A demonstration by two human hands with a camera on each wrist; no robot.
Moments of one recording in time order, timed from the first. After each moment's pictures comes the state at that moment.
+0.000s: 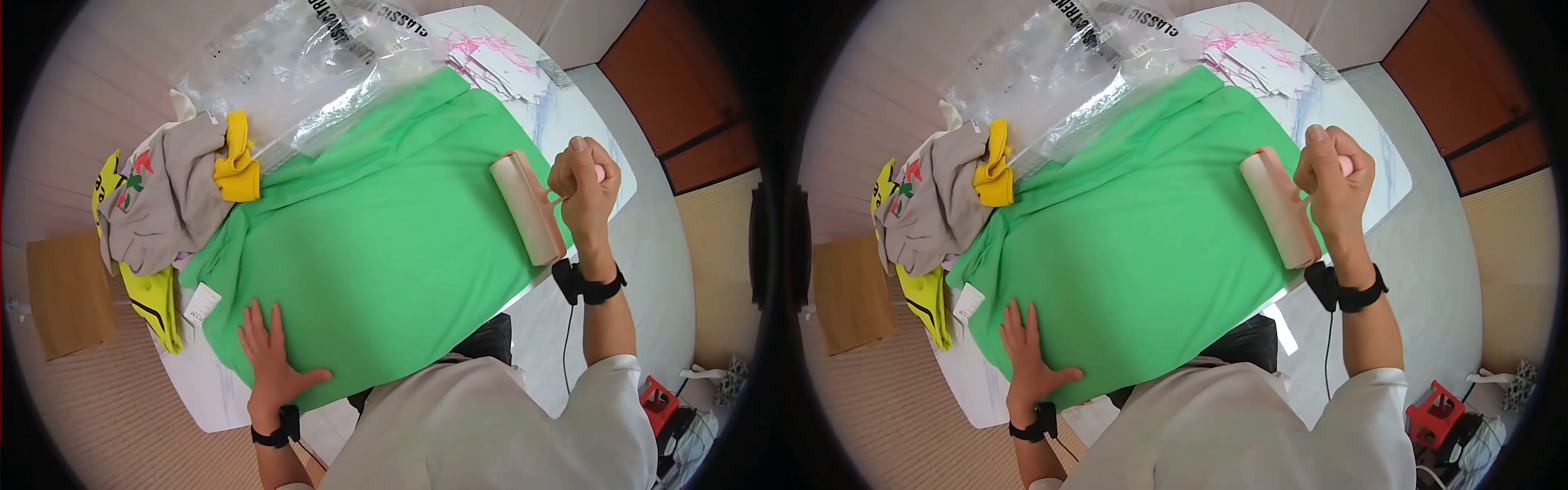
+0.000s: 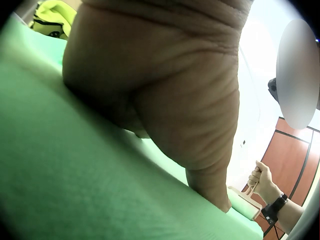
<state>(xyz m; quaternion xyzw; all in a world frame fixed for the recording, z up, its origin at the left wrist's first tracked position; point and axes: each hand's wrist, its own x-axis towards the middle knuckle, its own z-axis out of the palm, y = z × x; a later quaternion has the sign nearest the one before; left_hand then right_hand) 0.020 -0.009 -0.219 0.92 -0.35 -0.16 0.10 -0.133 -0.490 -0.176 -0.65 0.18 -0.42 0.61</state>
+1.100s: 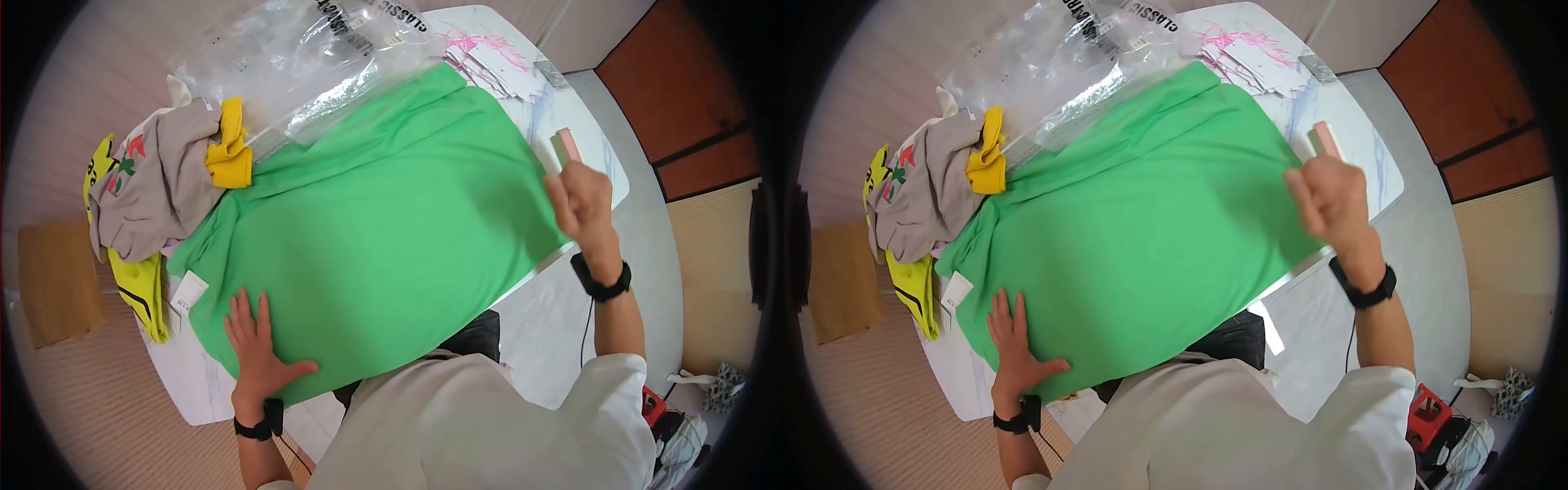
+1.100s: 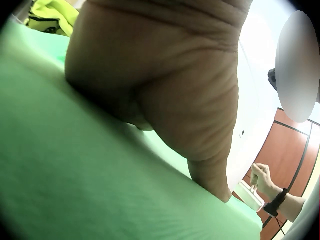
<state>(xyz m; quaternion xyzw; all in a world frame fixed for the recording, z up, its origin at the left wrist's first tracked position) 0.020 -0.009 -0.219 0.92 -0.36 -0.16 0.09 -0.166 -0.510 -0.171 -0.94 0.04 -0.32 0.13</state>
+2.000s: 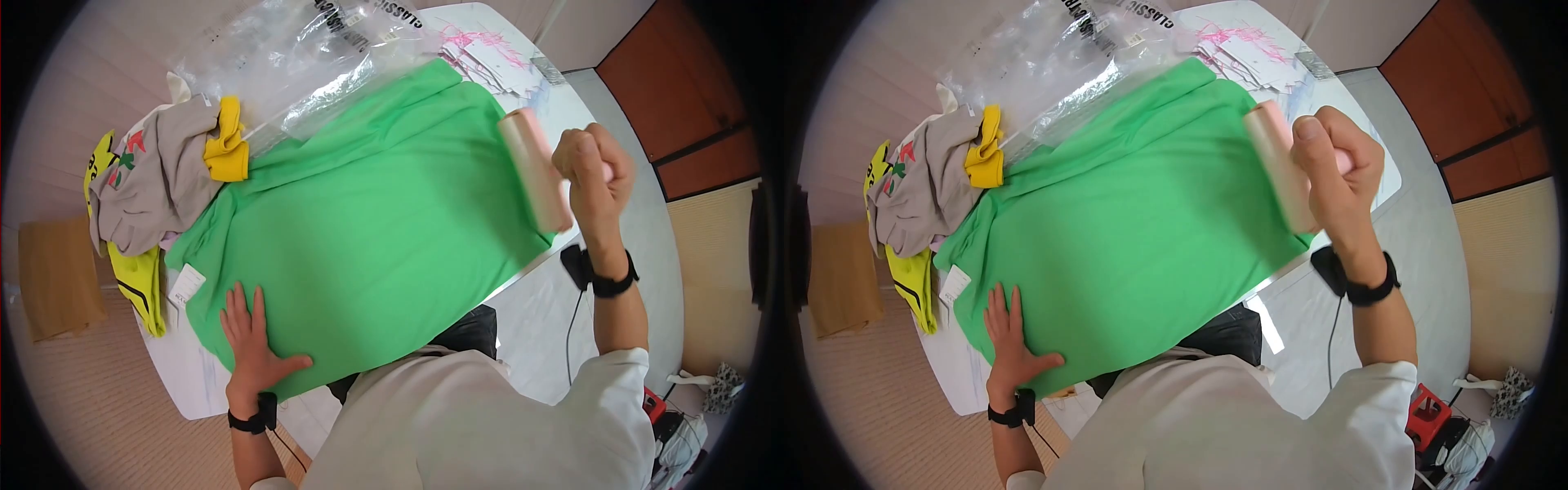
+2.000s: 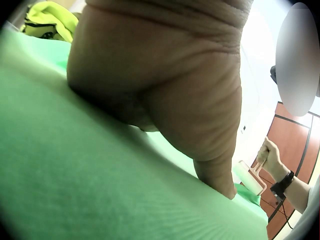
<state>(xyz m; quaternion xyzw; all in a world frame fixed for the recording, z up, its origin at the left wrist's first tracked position) 0.019 -0.007 -0.221 0.91 -0.36 -0.15 0.09 -0.145 -0.489 -0.137 -0.79 0.10 -0.39 0.47</state>
